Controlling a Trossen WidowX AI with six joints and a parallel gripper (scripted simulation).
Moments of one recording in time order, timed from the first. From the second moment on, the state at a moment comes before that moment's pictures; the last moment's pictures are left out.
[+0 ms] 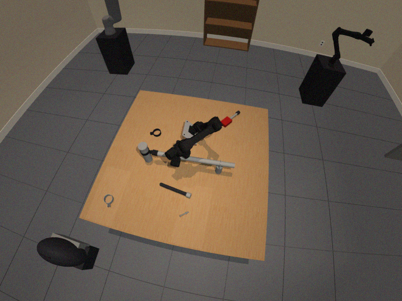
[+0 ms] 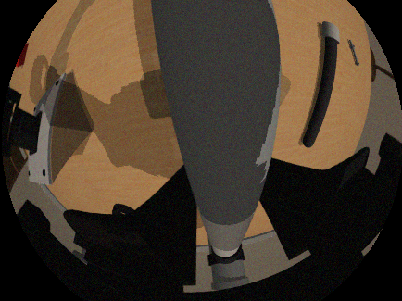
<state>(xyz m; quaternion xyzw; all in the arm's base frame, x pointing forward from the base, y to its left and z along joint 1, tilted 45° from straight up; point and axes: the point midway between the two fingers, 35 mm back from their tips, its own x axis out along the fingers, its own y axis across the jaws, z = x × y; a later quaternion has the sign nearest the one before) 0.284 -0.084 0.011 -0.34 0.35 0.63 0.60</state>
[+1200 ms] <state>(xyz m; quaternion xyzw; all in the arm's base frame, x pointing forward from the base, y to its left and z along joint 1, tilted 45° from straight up) 0.285 -0.087 0.011 -0.34 0.35 0.63 0.60</state>
